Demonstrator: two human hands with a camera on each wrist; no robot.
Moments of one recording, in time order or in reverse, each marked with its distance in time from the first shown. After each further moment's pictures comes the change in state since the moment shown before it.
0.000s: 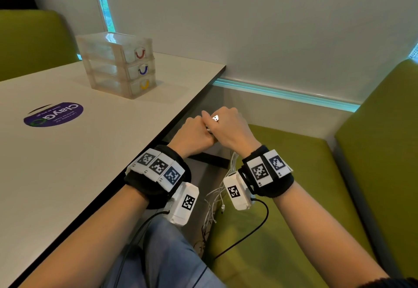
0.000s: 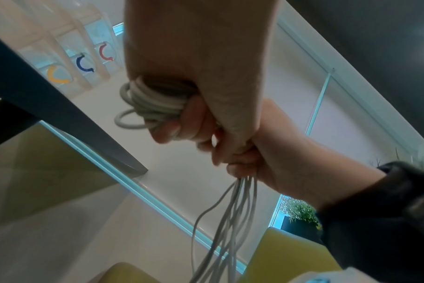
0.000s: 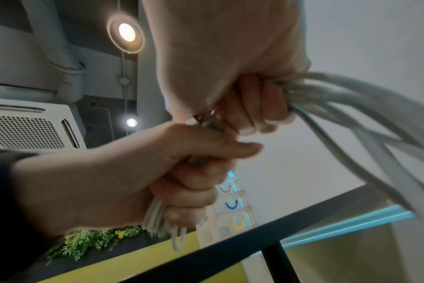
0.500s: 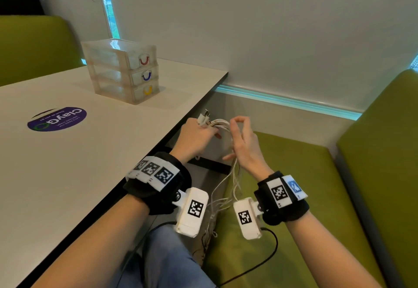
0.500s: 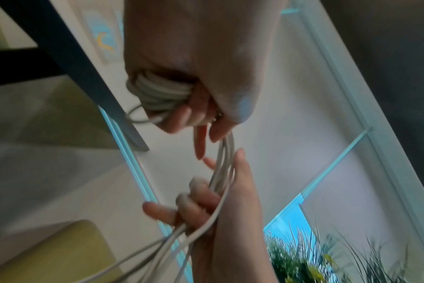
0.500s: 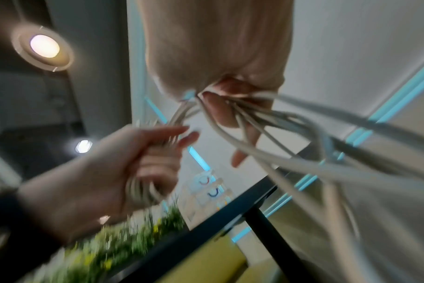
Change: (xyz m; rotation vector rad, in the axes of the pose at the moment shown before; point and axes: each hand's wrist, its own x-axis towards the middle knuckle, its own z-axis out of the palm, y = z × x) left_hand -0.005 0.007 -0.003 -0.824 0.191 -0.264; right_hand -0.031 0.022 0.001 0.606 0.114 0.161
